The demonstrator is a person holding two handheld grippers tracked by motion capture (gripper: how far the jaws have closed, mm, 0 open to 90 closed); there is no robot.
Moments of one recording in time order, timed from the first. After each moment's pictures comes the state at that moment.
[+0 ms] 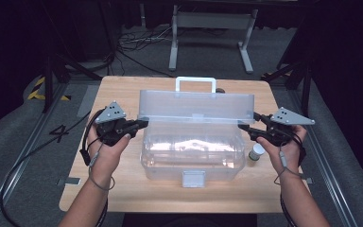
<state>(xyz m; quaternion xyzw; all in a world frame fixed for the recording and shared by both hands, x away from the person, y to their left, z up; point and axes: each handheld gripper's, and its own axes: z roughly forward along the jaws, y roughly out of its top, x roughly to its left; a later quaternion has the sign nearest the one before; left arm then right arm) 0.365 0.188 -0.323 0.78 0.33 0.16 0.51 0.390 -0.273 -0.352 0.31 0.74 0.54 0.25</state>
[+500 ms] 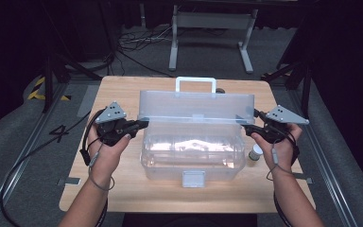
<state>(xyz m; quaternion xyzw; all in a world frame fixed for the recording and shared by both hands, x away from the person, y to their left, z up) 0.365 0.188 -0.323 0.78 0.33 0.16 0.51 0.396 -0.261 -0.354 0.34 0.72 0.53 0.29</state>
